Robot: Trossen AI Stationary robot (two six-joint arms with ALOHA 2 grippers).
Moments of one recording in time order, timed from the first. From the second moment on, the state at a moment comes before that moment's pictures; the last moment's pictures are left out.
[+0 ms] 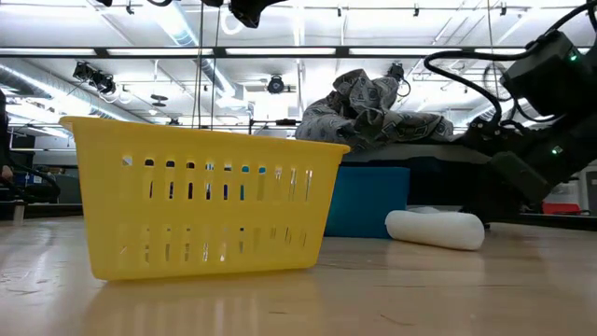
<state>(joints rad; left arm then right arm) -0.38 1.47 0.80 0.52 -0.24 0.22 0.27 1.43 0.17 0.43 0.52 0.58</state>
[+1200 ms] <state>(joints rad) -0.44 1.51 0.80 0.77 -0.23 0.24 0.75 1.43 0.49 0.26 0.68 0.56</state>
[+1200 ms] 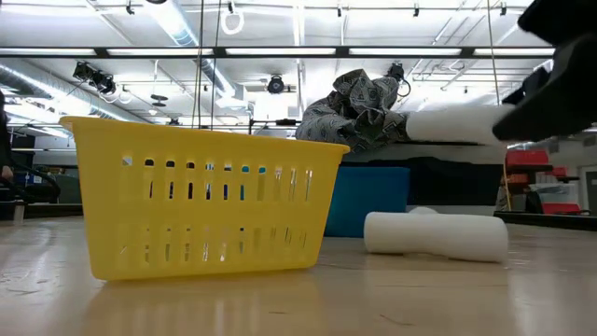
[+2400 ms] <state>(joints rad) -0.64 1.63 0.16 1.57 -0.71 0.05 0.49 1.80 0.76 0.81 0.16 0.11</state>
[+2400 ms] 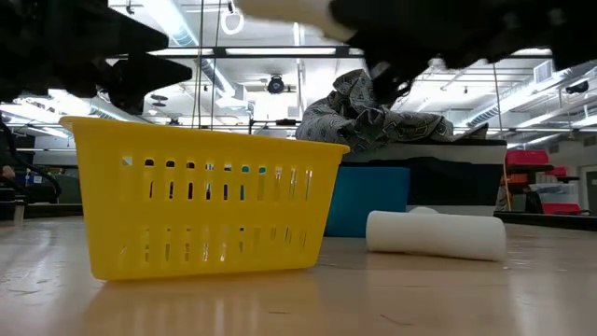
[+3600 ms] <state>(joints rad) -0.68 1.63 0.13 1.57 -0.85 0.04 0.36 1.93 1.00 0.45 -0.10 0.02</state>
